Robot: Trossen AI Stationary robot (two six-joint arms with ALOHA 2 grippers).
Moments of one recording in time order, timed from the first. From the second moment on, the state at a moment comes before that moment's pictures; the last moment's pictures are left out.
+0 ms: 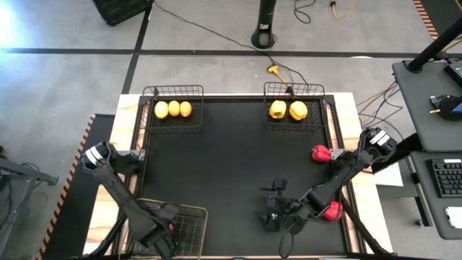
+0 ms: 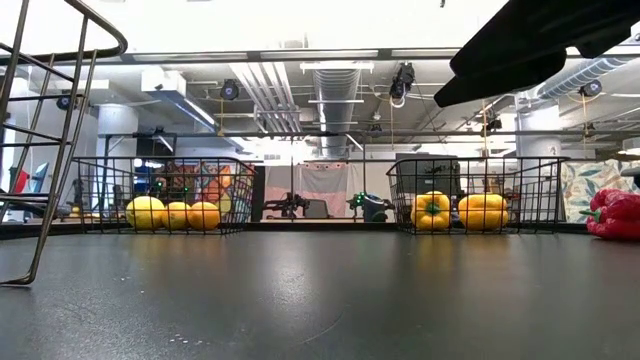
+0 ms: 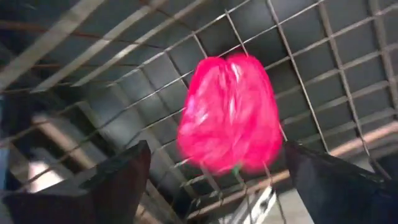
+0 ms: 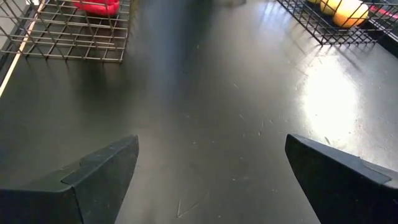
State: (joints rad) left arm -0.90 1.79 1.36 -1.20 0.14 -1.82; right arm 0.69 1.67 0.94 -0.07 0.79 0.51
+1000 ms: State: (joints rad) left arm -0.55 2.01 2.03 -1.37 -1.40 -0.76; right arm 0.79 1.66 1.05 -0.80 0.68 1.03
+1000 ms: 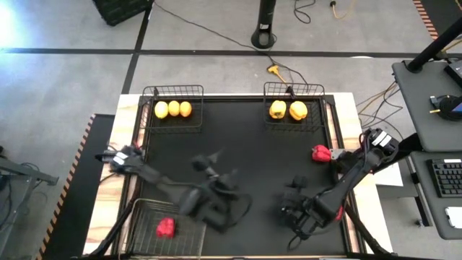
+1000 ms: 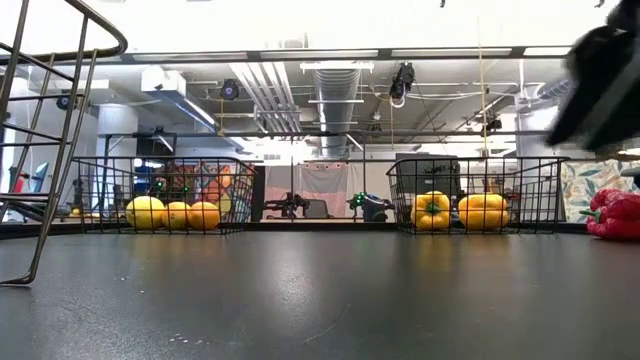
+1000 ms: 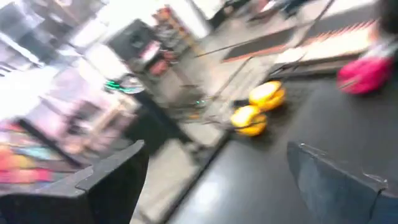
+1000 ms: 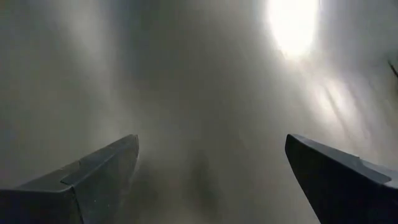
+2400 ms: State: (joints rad) left arm -0.39 2.64 2.34 -0.85 -0.88 -0.09; right arm 0.87 1.66 1.06 -1.34 -0.35 1.31
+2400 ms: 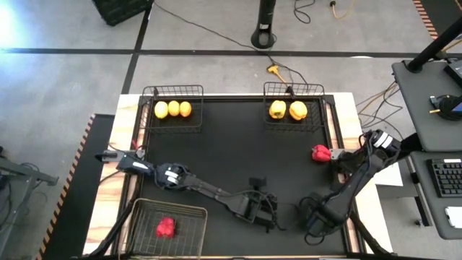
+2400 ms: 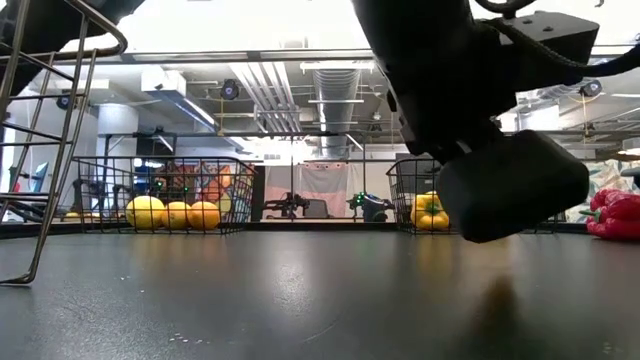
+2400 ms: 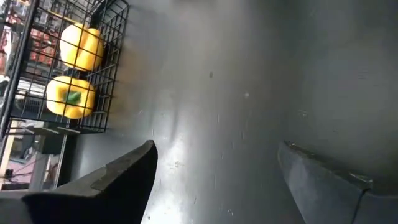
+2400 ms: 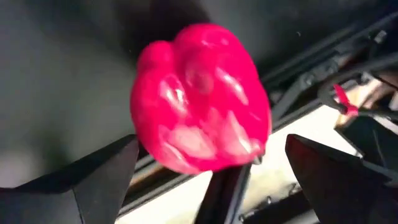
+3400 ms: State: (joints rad) left arm -0.43 2.52 2.32 -1.21 -0.92 -0.09; right arm 0.86 1.66 1.13 -1.28 -0.10 1.27
